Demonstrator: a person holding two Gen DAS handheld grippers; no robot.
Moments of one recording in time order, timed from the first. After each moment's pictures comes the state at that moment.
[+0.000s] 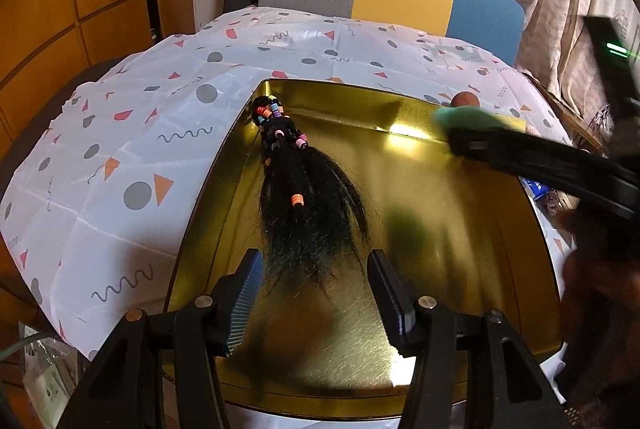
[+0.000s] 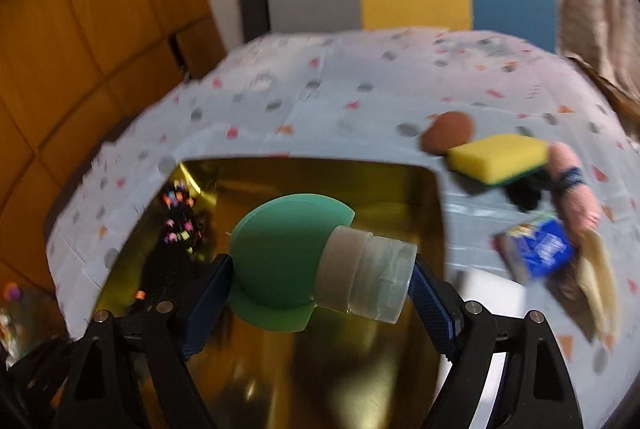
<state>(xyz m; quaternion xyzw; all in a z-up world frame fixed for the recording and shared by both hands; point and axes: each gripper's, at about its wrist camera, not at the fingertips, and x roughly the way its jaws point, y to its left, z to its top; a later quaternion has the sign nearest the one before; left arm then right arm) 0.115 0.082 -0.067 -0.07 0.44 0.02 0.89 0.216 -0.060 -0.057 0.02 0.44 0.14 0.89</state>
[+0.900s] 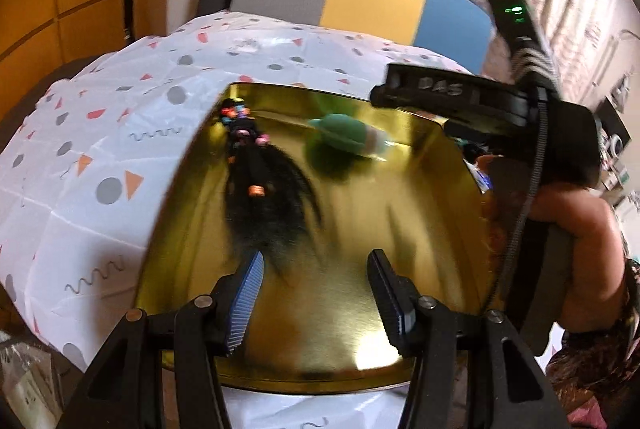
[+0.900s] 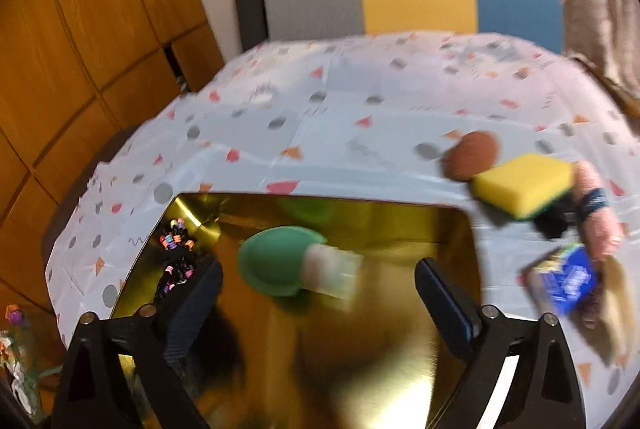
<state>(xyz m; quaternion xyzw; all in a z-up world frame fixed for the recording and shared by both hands) 0.096 0.071 -0.060 -0.09 0.42 -0.06 0.90 0.239 -0.057 -0.045 0.04 0.41 0.13 0.90</state>
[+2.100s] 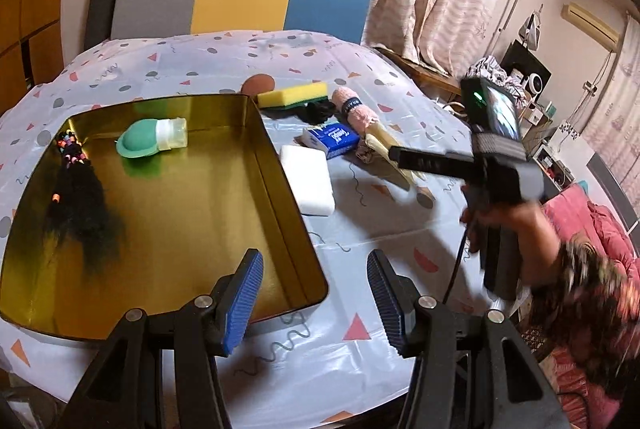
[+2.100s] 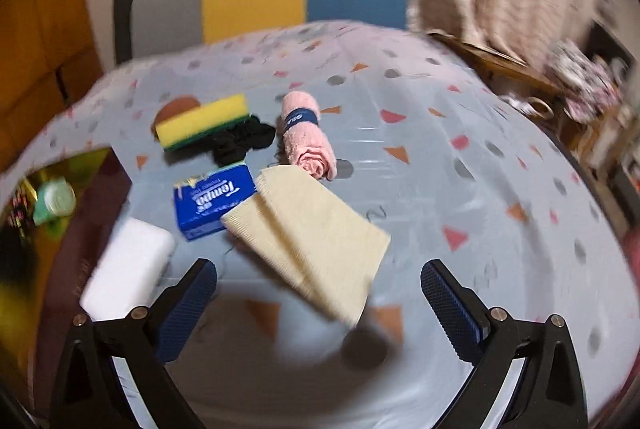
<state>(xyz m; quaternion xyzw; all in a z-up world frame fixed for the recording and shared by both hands) 0.054 -0.069 -0.041 -0.05 0.41 -0.22 0.89 0.177 -0.306 -0.079 -0.01 0.42 -0.04 0.91</state>
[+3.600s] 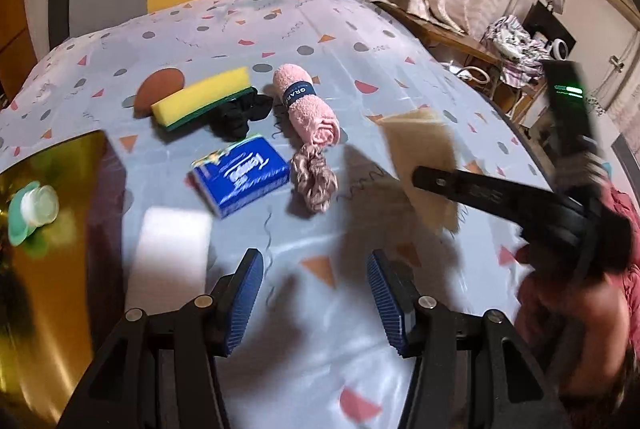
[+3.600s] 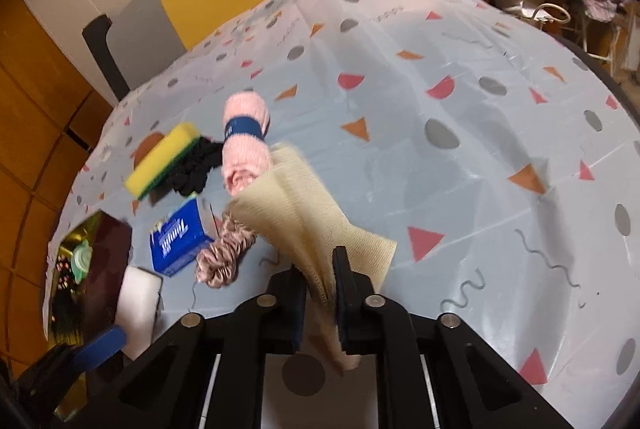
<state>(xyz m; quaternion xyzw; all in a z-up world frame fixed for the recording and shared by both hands) 0.181 -0.240 -0.058 0.00 0.48 -0.19 0.86 0.202 -0.412 -0.080 0.19 0.47 0.00 0.87</state>
